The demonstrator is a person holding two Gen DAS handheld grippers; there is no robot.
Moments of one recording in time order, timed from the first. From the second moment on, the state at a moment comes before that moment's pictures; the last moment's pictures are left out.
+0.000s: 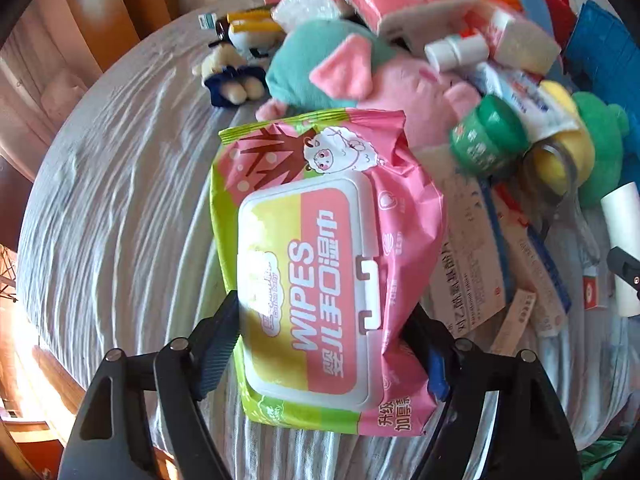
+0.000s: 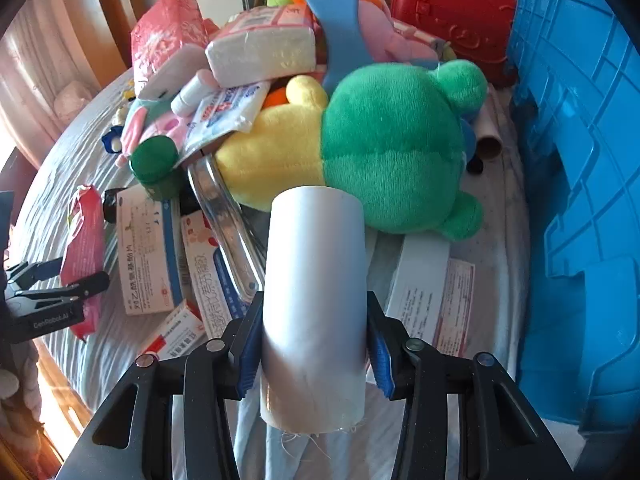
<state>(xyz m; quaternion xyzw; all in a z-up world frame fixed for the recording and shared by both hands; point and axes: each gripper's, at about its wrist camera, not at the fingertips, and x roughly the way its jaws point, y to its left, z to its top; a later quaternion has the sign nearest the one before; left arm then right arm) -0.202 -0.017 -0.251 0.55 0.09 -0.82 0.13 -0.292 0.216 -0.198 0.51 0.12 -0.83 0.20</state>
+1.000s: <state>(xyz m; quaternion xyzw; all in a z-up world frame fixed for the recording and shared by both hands) -0.313 0.396 0.048 0.29 -0.04 -0.93 -0.20 -0.296 0.519 0.064 0.29 0.05 -0.96 -0.02</state>
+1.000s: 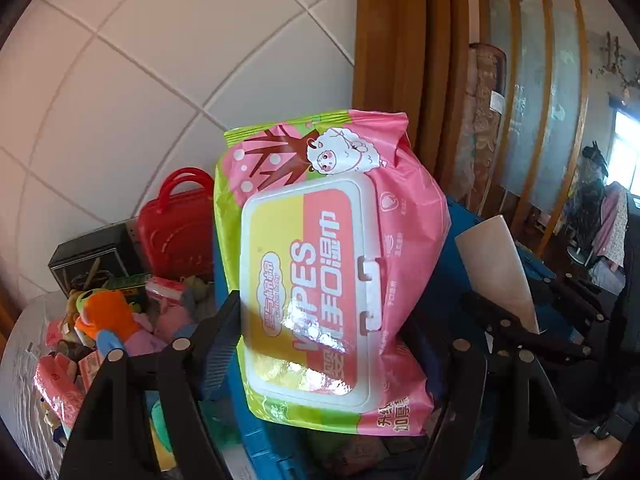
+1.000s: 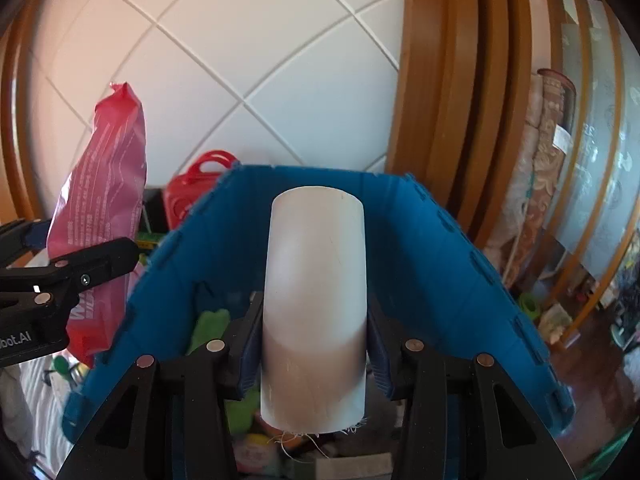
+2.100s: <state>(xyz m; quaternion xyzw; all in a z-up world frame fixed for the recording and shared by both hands) -0.249 0.371 0.070 0.24 -0.04 -0.96 -0.13 -0.278 0.553 0.042 0.32 0.04 -0.95 -0.06</state>
